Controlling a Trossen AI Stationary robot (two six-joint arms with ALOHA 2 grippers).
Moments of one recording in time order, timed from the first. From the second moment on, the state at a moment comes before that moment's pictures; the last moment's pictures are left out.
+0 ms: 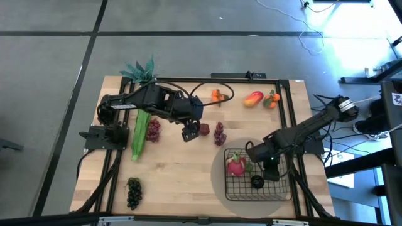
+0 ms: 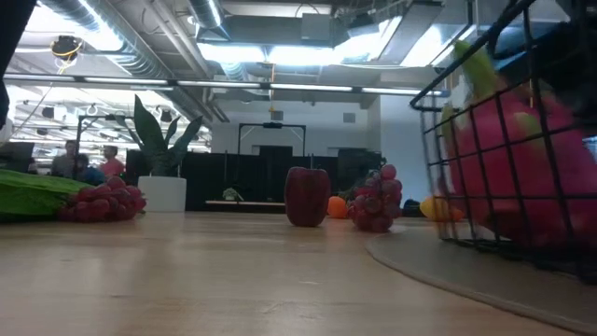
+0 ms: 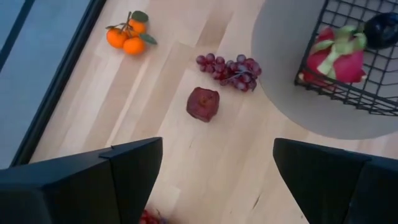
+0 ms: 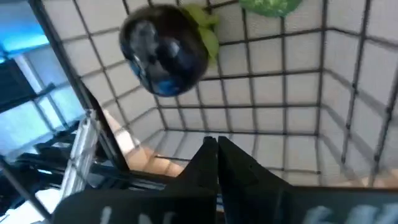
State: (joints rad) left arm -0.12 1.88 2.35 -1.51 -0.32 -0.43; right arm 0.46 1.35 0.82 -0.95 -0.47 0.67
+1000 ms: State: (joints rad) left arm -0.12 1.88 2.35 -1.51 -0.33 -0.36; right arm 0.73 1.33 1.10 -0.89 -0.41 0.68
